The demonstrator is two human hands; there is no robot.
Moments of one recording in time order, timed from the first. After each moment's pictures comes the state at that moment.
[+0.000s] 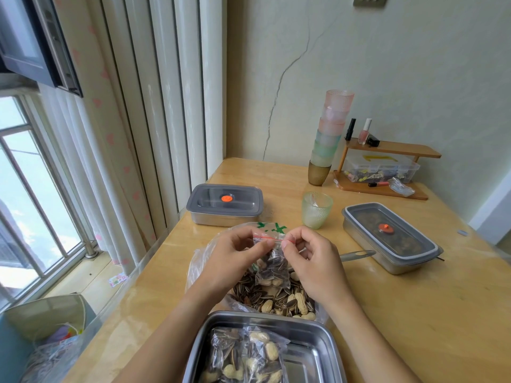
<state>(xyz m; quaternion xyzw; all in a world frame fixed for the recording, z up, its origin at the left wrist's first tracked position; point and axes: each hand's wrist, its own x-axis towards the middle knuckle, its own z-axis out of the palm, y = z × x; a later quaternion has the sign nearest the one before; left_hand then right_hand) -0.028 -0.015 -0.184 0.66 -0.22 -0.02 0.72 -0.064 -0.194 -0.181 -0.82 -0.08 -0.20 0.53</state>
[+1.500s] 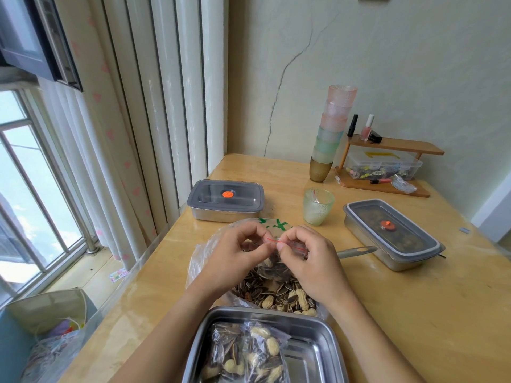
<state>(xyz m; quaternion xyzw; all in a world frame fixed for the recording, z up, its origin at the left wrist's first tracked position) -0.029 -0.013 -0.184 0.71 -0.26 0.03 0.65 -0.064 -0.193 -0.182 -0.85 -0.12 -0.22 0.47</state>
